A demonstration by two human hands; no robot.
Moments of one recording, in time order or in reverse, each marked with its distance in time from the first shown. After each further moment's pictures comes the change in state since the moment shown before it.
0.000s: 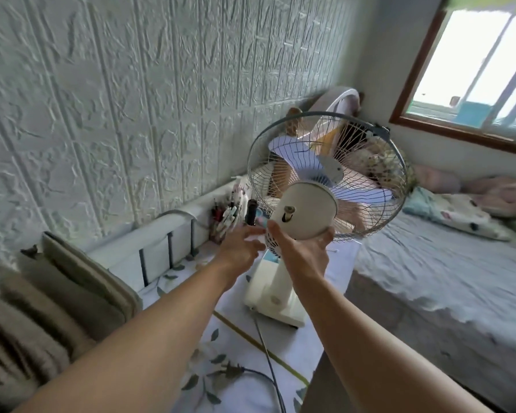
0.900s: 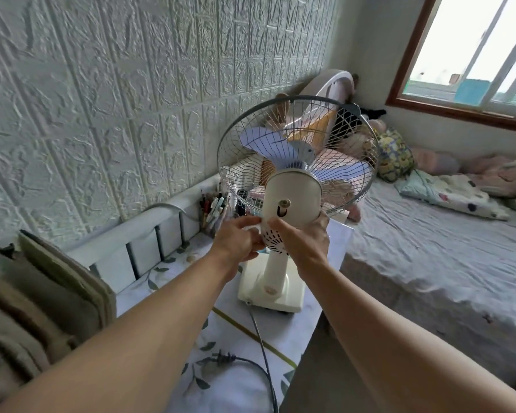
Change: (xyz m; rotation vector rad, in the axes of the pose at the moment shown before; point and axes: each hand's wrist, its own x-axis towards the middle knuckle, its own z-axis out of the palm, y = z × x) left_hand -0.005 0.013 0.038 -0.134 0.016 -0.054; right_hand 0.020 0.004 -0.036 -0.051 -0.011 -0.072
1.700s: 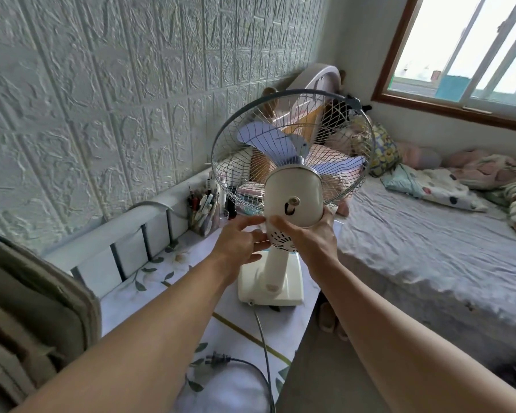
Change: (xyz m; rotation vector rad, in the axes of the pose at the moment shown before) left_hand 0.003 -0.007 0.010 -0.059 -0.121 -0.020; right_hand 0.015 0.015 -0.022 0.060 -0.041 -0.043
